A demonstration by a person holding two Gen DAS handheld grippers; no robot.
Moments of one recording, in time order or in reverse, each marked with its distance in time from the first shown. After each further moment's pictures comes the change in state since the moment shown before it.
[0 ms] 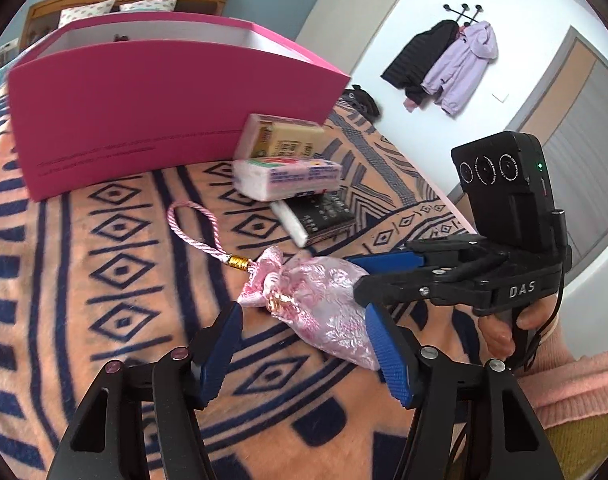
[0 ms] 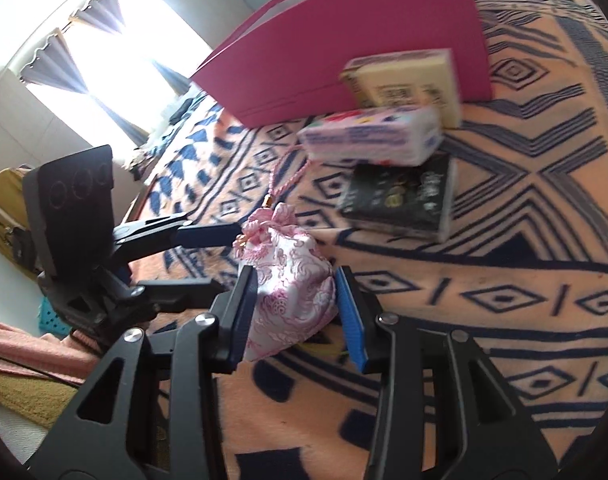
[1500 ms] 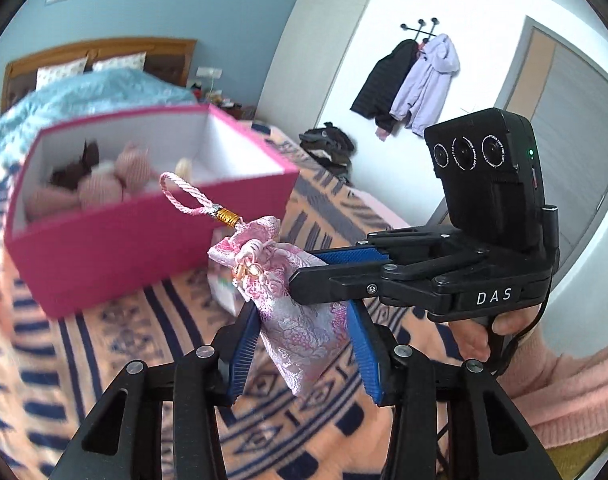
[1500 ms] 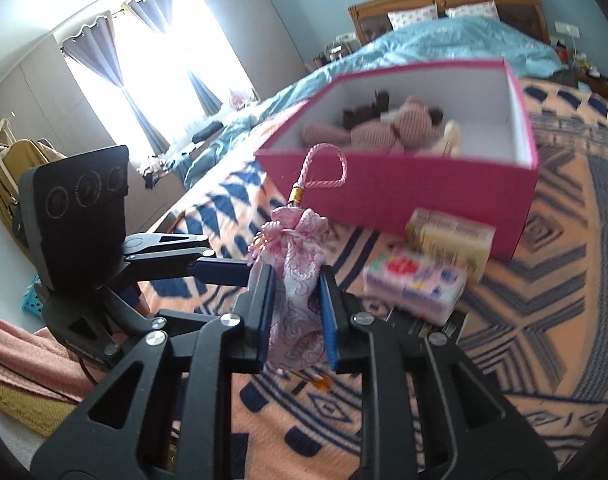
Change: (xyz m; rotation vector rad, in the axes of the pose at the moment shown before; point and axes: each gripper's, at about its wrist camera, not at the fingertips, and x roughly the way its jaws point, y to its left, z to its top) left arm -0.039 -0.040 0.055 0.163 -0.145 -0.015; right arm -0.041 0.056 0.057 -0.225 -0.181 -0.029
